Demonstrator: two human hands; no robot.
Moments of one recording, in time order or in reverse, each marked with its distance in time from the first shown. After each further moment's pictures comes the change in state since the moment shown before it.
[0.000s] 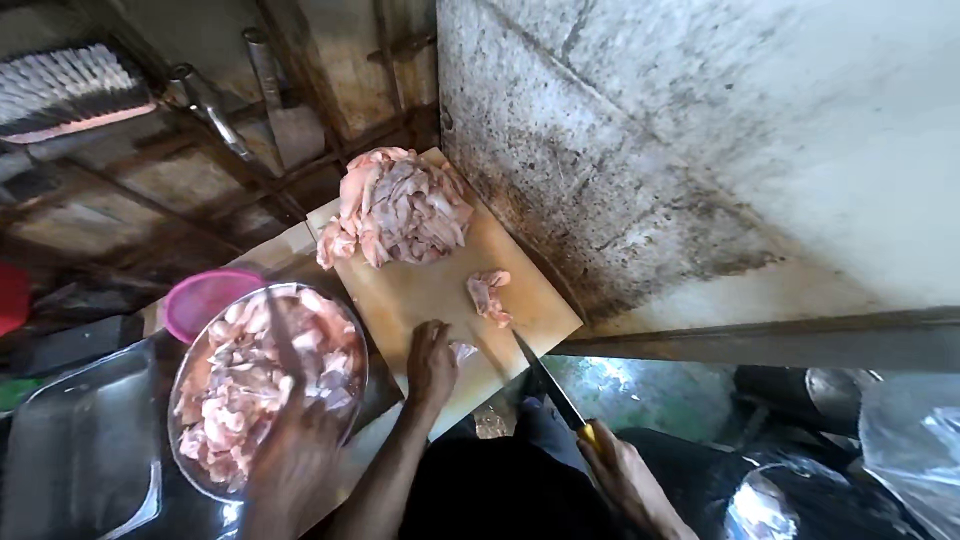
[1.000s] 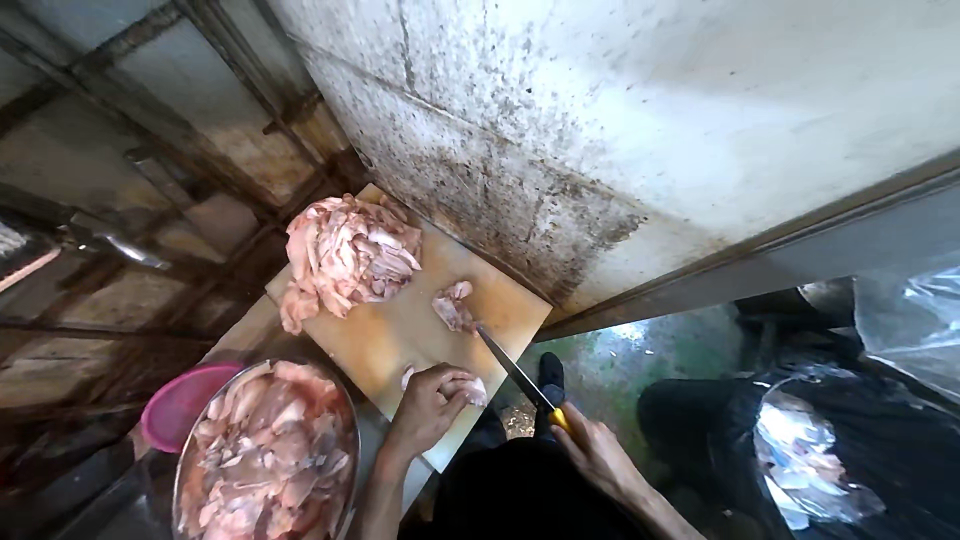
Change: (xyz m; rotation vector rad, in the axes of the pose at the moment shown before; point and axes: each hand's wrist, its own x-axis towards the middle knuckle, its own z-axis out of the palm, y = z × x) left_hand -0.001 0.034 -0.060 -0.561 -0.421 0.413; right_hand 0.006 -0.033 0.031 0.224 0.138 -0.029
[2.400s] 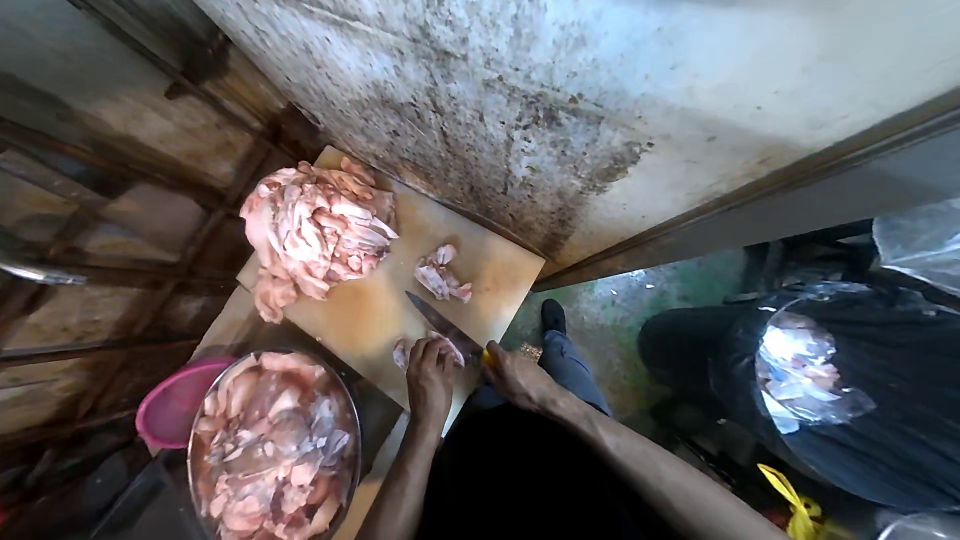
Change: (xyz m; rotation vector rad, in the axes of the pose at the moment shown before) left_hand -0.004 -0.071 0.068 0.534 0.343 -0.216; right_hand 0.087 -0.071 0.038 0.006 -0.411 0.108
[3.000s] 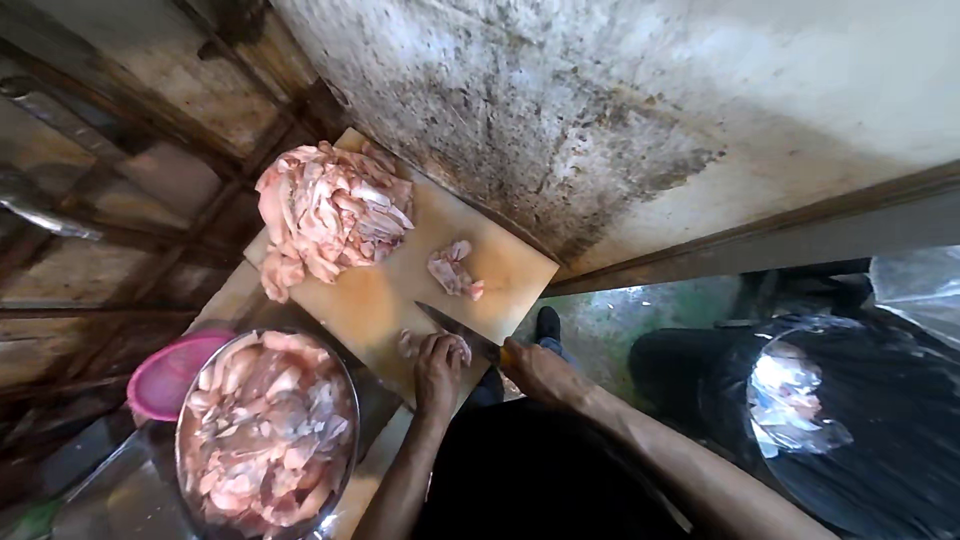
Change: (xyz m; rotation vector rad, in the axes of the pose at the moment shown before) left_hand -0.003 0.001 0.005 -0.040 0.018 -0.013; right_hand -0.012 -0.010 -0.040 -0.246 -0.102 0.087
